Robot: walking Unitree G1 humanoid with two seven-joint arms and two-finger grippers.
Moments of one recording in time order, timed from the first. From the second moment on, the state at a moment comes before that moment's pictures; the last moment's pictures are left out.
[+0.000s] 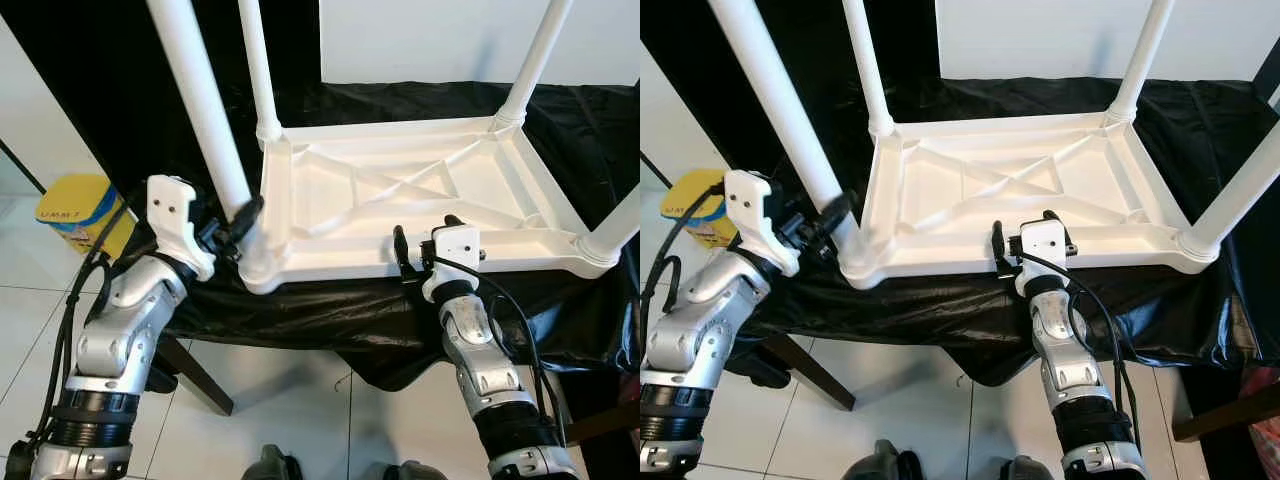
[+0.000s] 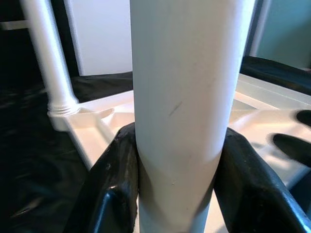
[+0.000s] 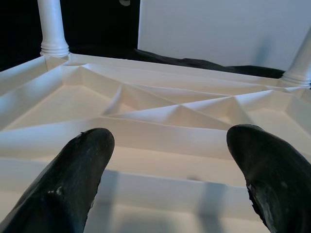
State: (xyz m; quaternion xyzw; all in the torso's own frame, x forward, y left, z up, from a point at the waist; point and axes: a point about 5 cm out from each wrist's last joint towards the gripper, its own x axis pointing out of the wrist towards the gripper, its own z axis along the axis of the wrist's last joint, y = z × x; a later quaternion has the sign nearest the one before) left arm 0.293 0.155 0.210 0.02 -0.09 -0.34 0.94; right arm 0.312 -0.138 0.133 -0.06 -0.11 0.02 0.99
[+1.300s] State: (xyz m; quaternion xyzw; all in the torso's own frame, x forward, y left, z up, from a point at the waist) left arm 0.265 0.254 0.225 0.08 0.03 -0.41 0.91; right arm 0.312 -0.139 0.132 -0.07 -0.11 0.03 0.99
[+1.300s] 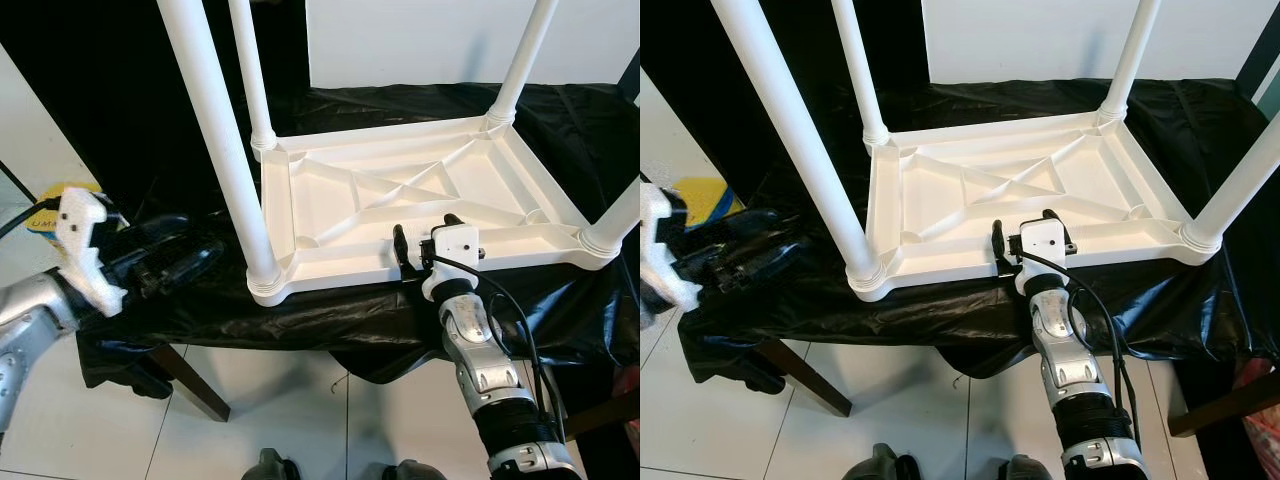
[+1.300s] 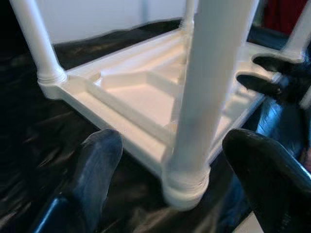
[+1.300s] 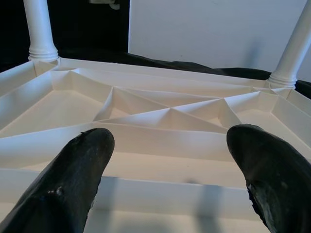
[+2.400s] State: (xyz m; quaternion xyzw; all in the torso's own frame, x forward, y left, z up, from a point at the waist) left arm 0.400 0.171 0.241 -0.01 -0.09 -0.32 0.94; right arm 0.258 -0.168 0.108 -0.09 -0.06 -0.09 0.99
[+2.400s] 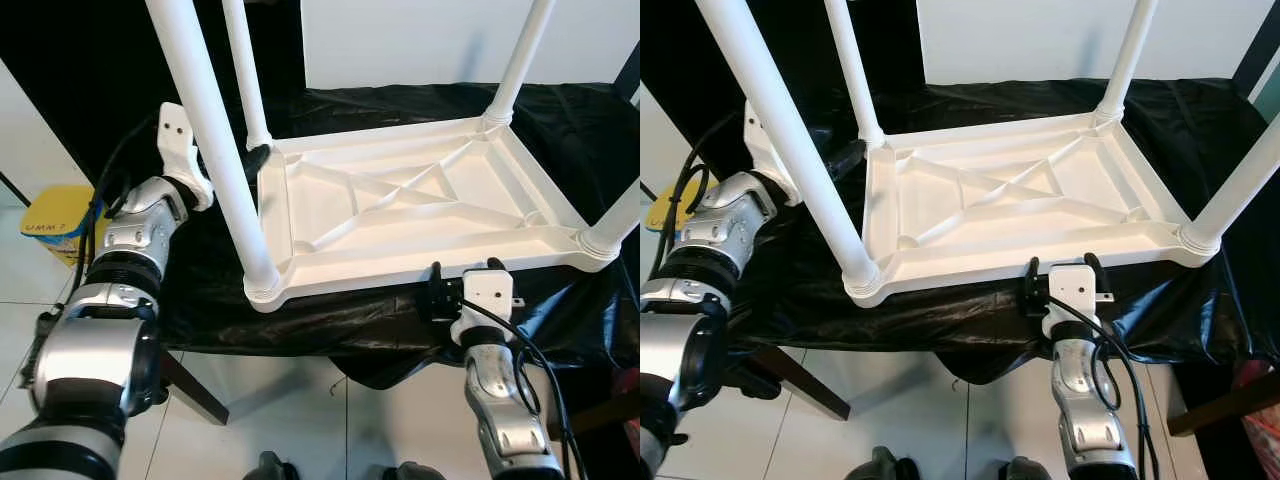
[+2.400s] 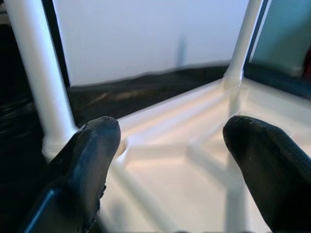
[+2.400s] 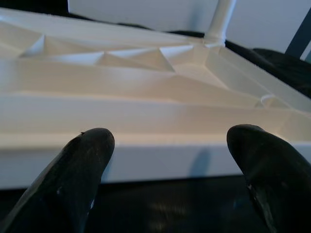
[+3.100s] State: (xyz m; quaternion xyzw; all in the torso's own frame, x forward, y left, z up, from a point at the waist) left arm 0.363 0.136 0.243 -0.07 -0.13 -0.42 0.90; right arm 0.284 -0.171 0.105 -0.10 -0.02 -0.08 0.99
